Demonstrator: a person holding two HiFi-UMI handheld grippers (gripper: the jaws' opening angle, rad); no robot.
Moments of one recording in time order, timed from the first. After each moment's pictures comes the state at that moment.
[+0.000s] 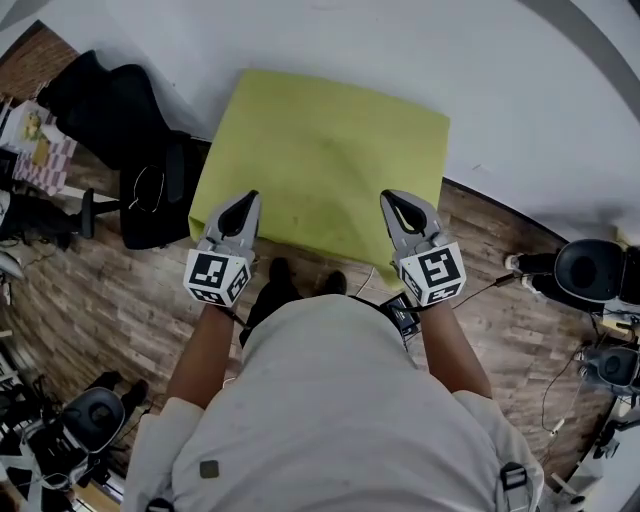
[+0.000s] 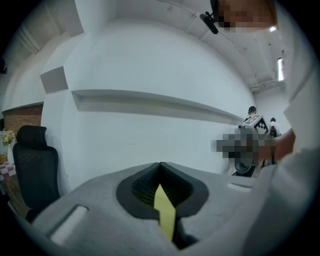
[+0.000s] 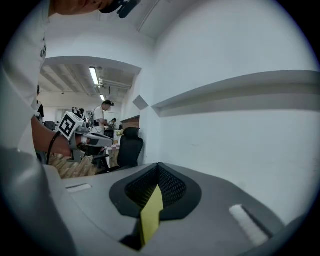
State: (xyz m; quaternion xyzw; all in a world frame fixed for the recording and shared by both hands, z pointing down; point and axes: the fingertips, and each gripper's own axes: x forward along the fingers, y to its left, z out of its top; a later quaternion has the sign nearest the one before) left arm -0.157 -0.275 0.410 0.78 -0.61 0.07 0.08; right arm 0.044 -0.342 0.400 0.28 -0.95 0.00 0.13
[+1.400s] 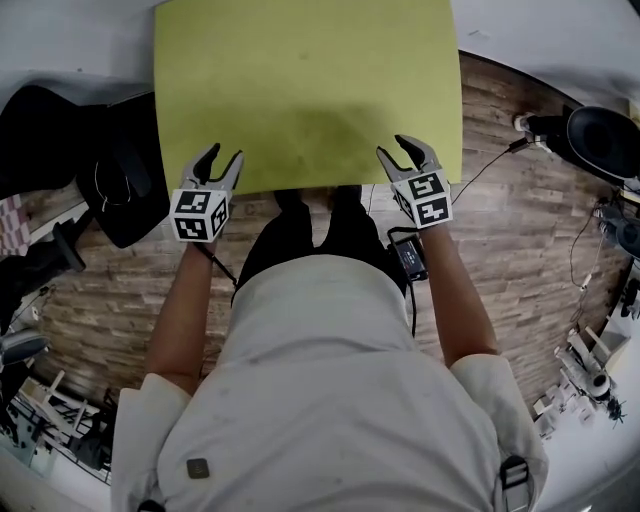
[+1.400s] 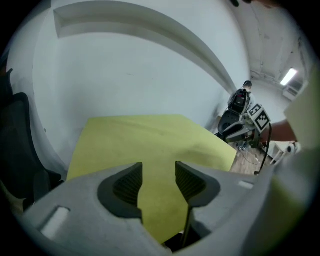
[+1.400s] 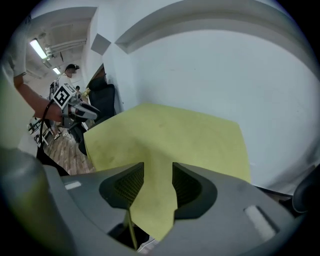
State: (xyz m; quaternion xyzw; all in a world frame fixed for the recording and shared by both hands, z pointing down) left arm -0.263 -0.344 0.667 0.80 -0.47 0.26 0.27; right arm 0.044 -0.355 0.679 0.38 -0.82 0.21 0.37
